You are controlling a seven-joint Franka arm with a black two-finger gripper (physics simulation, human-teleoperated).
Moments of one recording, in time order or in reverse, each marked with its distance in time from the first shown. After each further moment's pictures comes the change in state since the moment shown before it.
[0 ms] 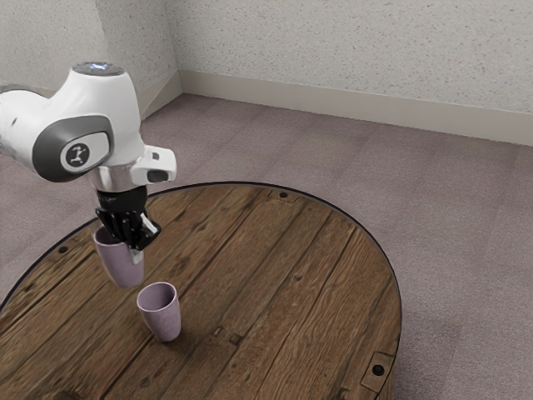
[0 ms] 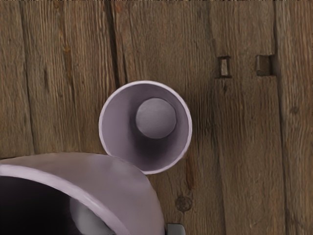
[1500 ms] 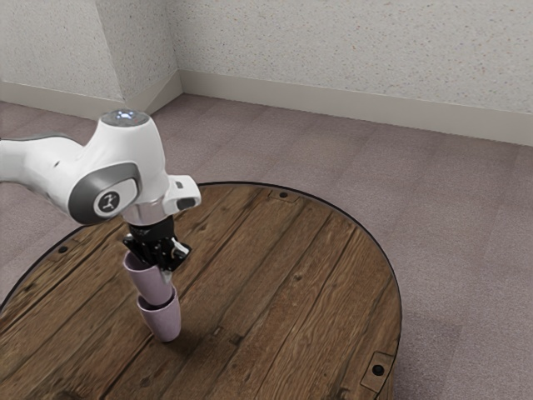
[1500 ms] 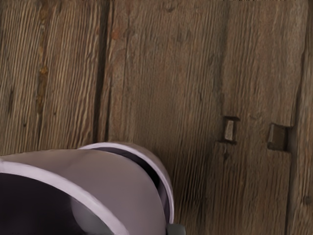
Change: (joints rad) arm 0.000 0.135 -0.006 -0.094 0.008 0.305 -0.215
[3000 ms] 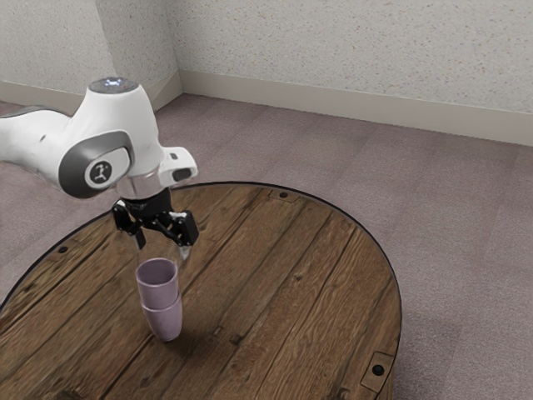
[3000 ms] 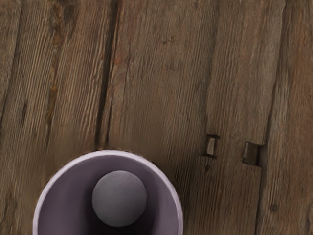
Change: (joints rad) arm 0.000 -0.036 0.001 0.107 -0.036 -0.104 -0.009
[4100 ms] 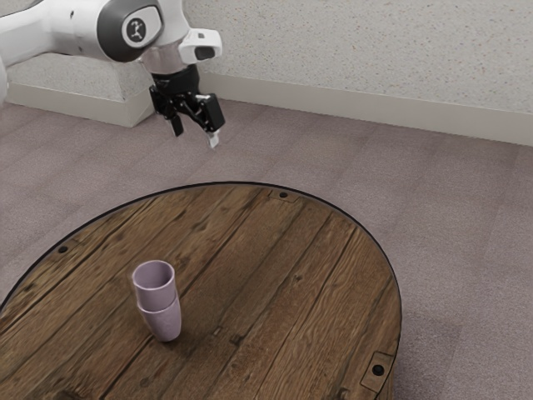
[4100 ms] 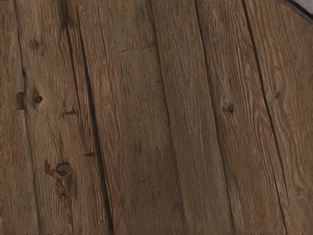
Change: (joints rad) arm 0.007 0.374 0.055 0.774 -0.055 -0.327 0.395
